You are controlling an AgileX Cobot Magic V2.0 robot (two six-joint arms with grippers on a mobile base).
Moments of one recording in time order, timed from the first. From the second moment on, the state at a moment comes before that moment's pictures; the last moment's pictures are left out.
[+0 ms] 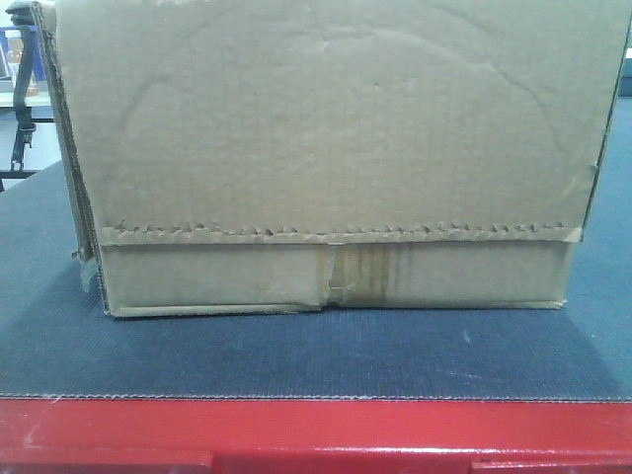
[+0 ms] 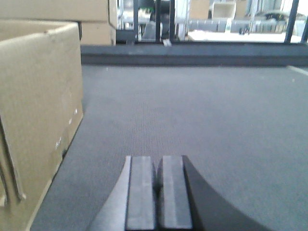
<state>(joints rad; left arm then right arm) 0.07 0.01 0.00 0.05 -0.01 -0.03 -0.03 0.01 0.00 0.11 0.08 -0.09</state>
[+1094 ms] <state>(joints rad) 0.07 0.01 0.00 0.05 -0.01 -0.03 -0.03 0.00 0.00 0.11 0.08 -0.10</state>
